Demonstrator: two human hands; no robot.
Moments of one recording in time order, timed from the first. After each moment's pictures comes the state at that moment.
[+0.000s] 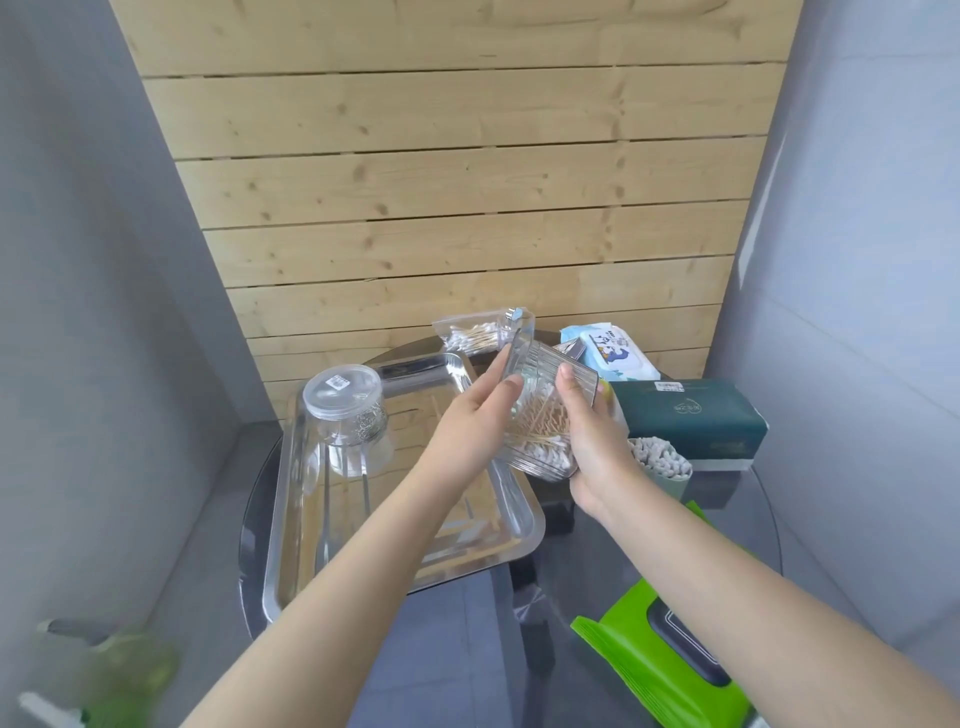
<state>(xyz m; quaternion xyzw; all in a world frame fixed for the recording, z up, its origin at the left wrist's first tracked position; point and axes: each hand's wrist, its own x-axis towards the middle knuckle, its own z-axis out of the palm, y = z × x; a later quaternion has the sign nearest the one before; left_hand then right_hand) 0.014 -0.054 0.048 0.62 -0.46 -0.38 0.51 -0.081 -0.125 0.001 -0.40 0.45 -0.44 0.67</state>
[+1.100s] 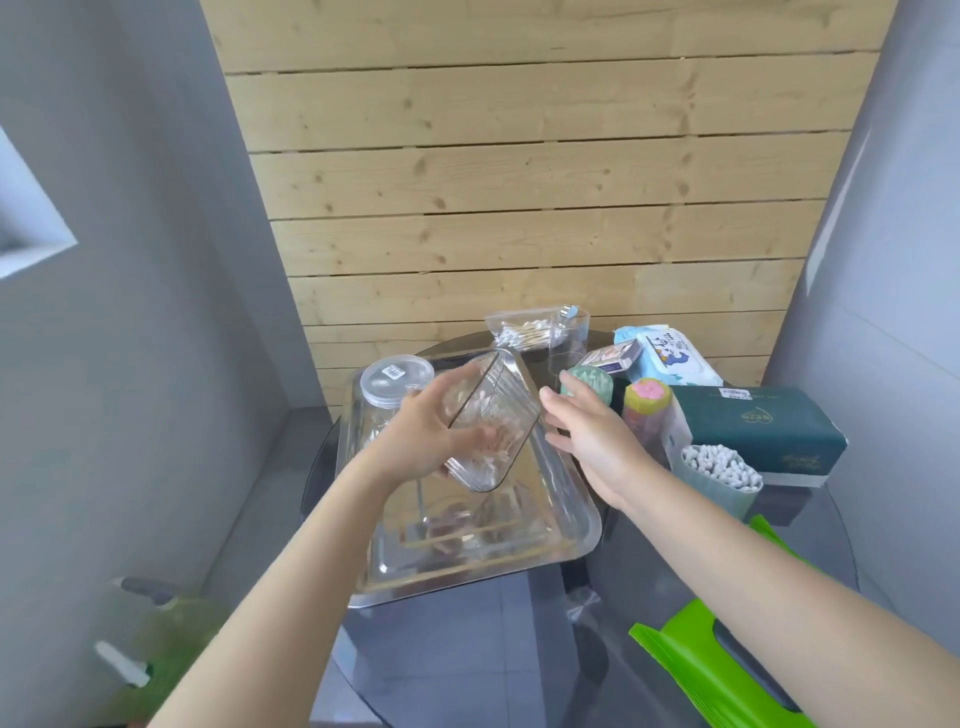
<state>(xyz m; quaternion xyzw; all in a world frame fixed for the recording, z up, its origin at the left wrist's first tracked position) 0.106 -0.021 0.035 0.72 -0.50 -0.31 0.36 -0.052 -0.125 -0.003 -0.57 0.41 -0.31 0.65</state>
